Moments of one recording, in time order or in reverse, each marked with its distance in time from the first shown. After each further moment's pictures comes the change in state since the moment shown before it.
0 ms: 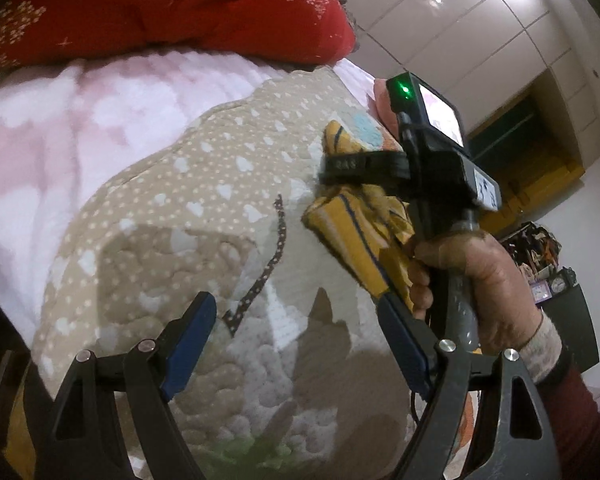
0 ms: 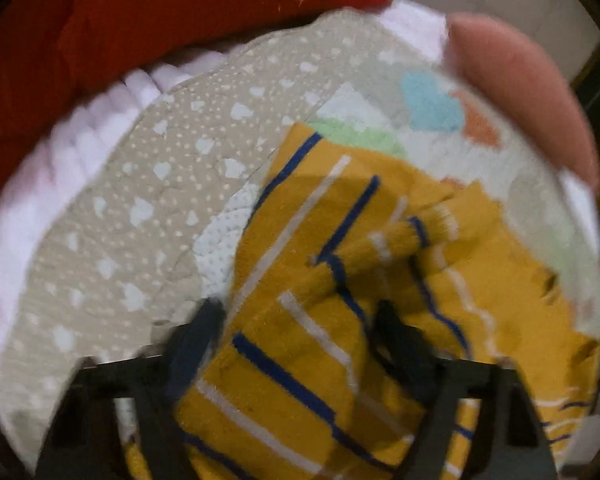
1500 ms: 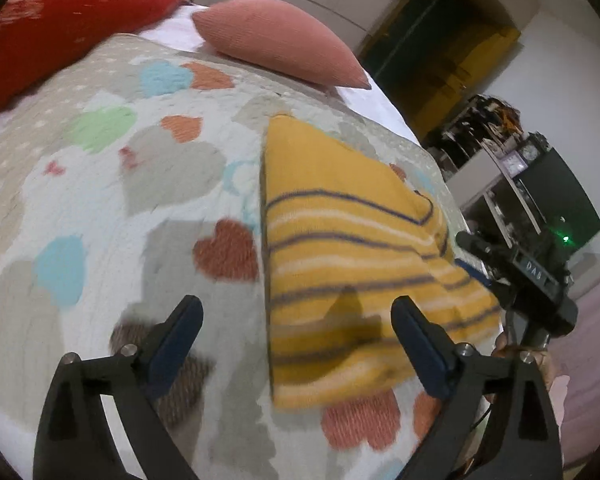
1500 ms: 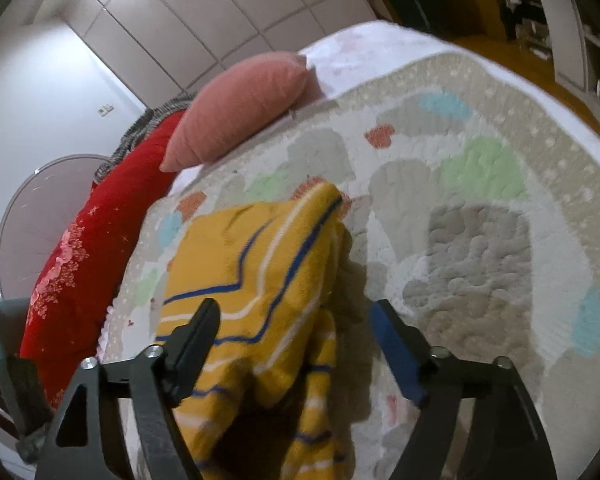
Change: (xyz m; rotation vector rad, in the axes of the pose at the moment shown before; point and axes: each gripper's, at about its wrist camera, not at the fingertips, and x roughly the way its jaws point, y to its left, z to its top) left arm 0.151 -0.225 0.005 0.432 0.247 -0.138; right arm -0.084 -0.385 -0.276 0.853 -0.353 0.369
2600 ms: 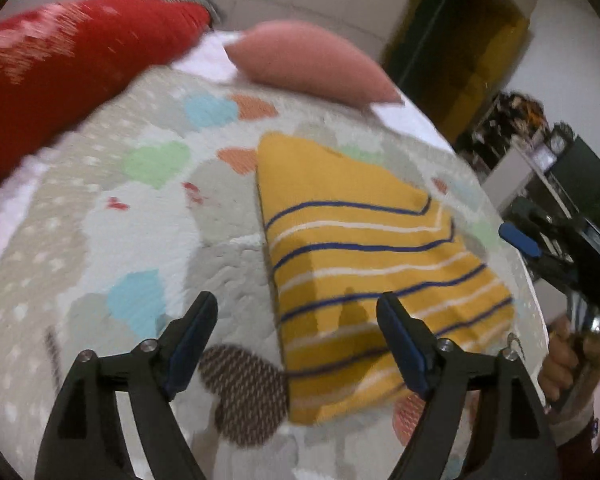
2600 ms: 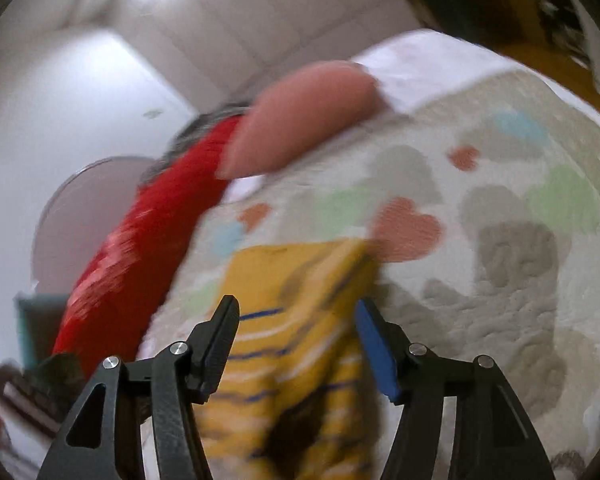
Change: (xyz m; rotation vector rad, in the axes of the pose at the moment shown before) left arm -0.043 0.011 -0.014 0.055 -0.110 0.186; right arm 0.000 0.075 0.003 -0.102 -0.054 0.209
